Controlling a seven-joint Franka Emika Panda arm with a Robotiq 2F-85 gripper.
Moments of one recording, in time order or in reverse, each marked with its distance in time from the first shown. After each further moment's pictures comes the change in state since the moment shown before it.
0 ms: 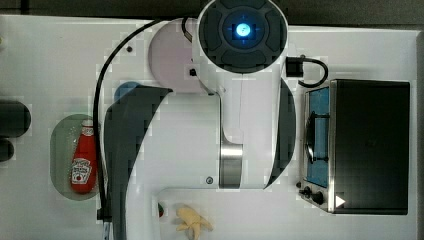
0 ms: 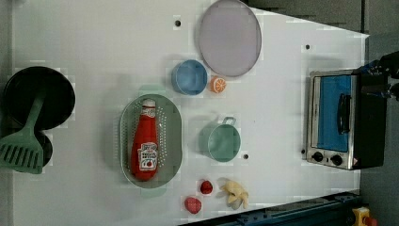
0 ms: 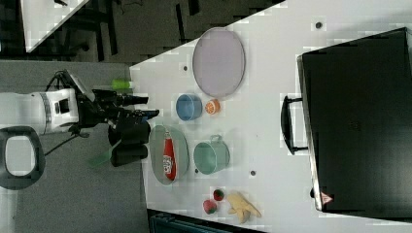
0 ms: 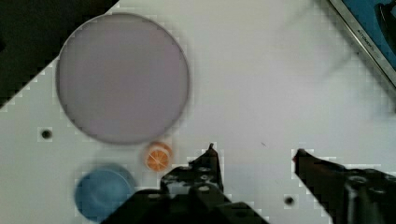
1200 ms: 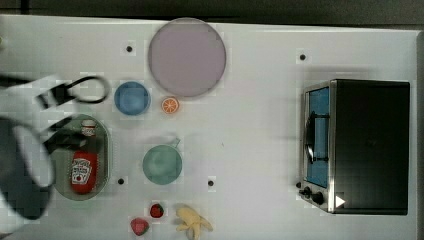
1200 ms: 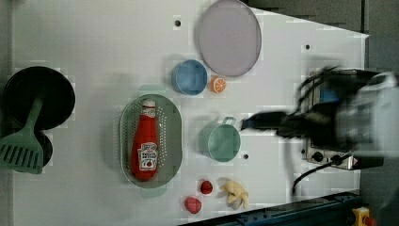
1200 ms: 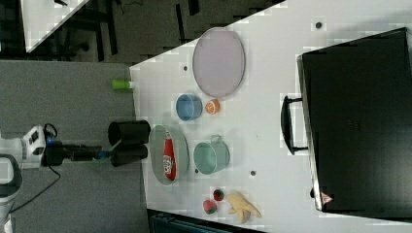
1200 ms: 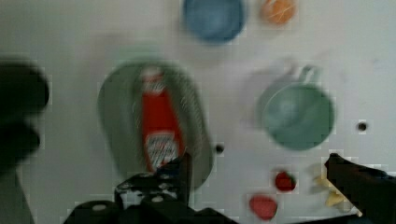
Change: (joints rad) arm -0.017 0.053 0.602 -0.004 0.037 -0.061 0.000
